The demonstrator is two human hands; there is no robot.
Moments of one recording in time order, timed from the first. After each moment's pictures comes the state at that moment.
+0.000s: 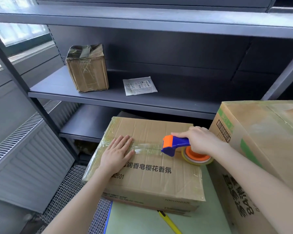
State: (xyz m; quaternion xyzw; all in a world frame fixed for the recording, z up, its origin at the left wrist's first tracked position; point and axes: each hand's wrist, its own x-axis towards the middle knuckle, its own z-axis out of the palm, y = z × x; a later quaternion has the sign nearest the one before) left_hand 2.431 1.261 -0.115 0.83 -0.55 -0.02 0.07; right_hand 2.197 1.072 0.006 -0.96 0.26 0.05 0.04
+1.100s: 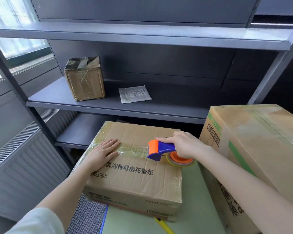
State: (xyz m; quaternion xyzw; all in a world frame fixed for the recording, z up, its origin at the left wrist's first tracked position) left_hand 2.481 1.276 -0.106 0.79 -0.59 -0.10 0.10; right_hand 2.202 1.090 0.005 -0.97 0.22 0.02 0.06
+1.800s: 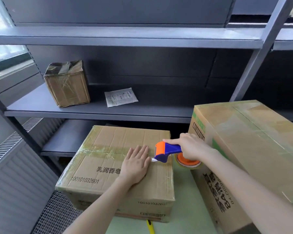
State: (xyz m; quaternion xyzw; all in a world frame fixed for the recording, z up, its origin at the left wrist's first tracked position) left_hand 2.327 1.190 -0.109 0.79 -0.60 -0.06 0.08; right_hand 2.147 1.058 -0.004 -0.95 0.30 0.02 0.04
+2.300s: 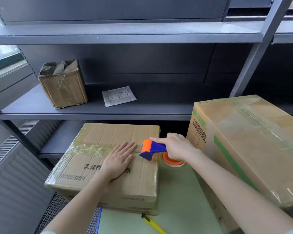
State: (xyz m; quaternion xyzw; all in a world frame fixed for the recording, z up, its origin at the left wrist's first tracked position) left_hand 2.404 1.208 -0.109 0.75 -0.66 -0.07 0.09; right_hand 2.188 1.082 -0.014 -0.95 0.30 -0.01 0.06
